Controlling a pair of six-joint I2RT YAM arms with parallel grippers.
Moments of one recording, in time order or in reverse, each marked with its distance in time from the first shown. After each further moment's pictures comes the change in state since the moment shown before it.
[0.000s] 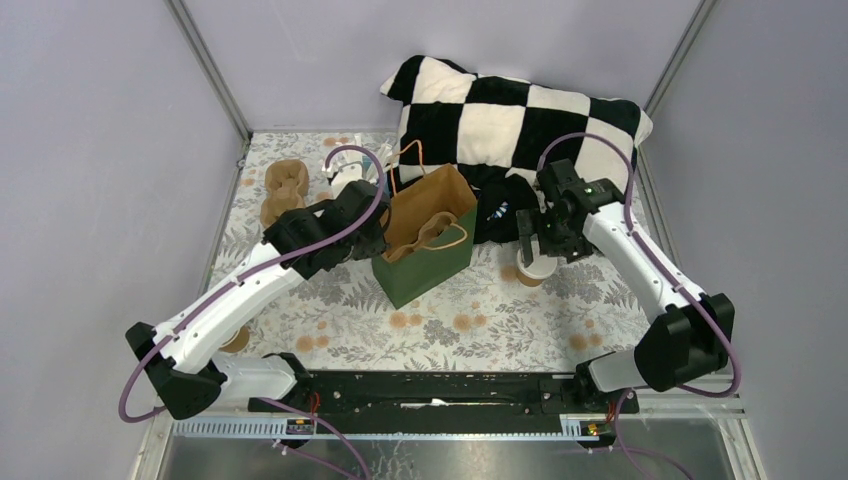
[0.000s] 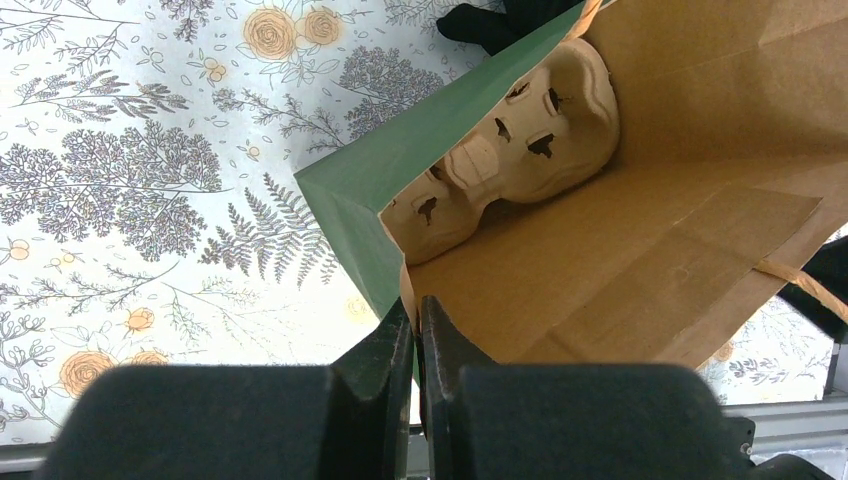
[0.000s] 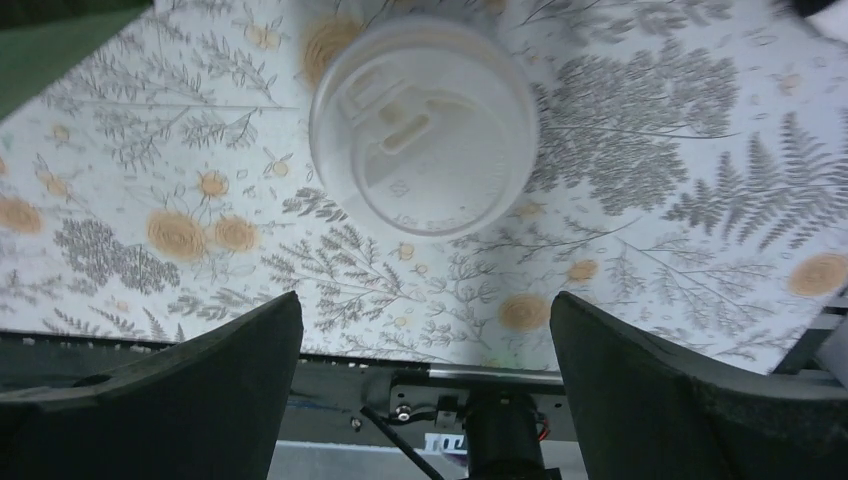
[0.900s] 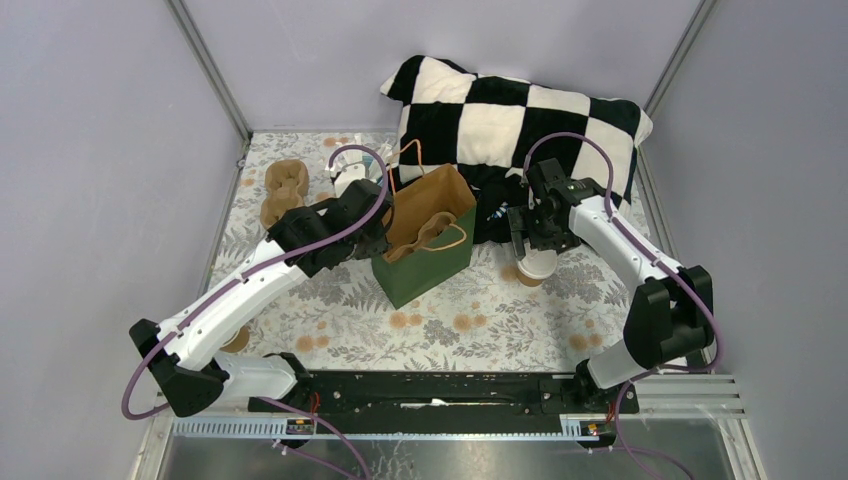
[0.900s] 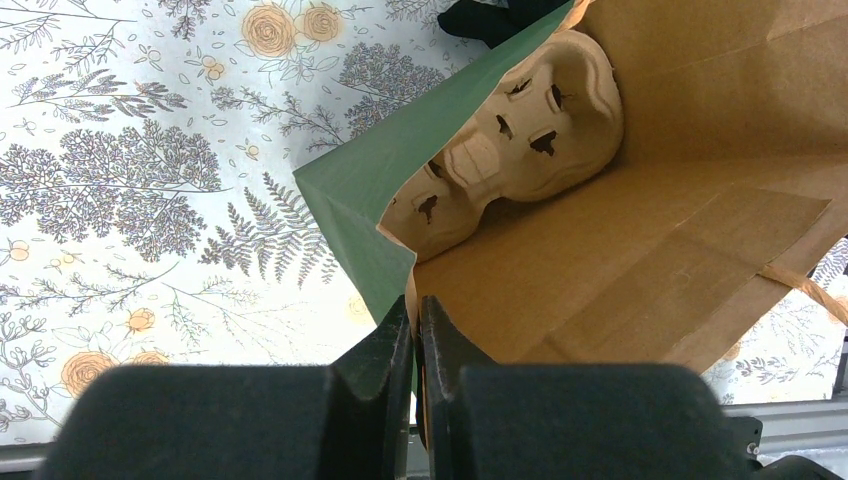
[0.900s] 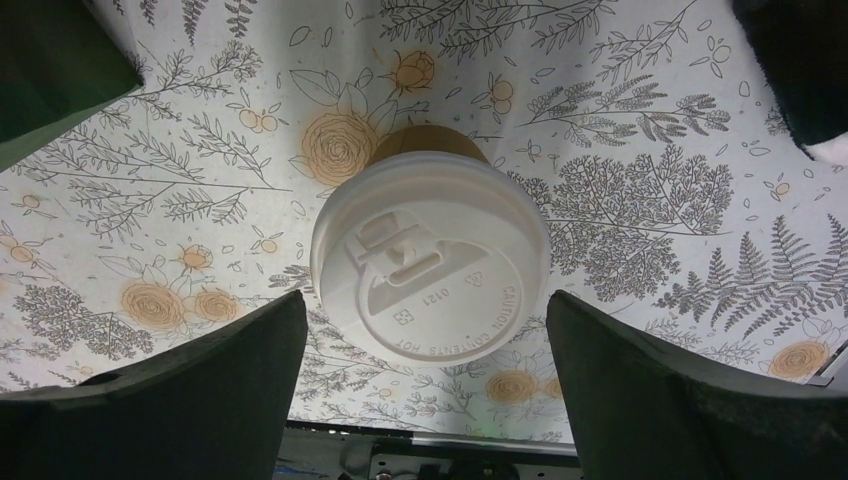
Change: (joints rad) left arm 0.002 0.018 0.006 0.000 0.006 0.008; right arm 0.000 0.136 -0.069 0.187 -0.027 -0.080
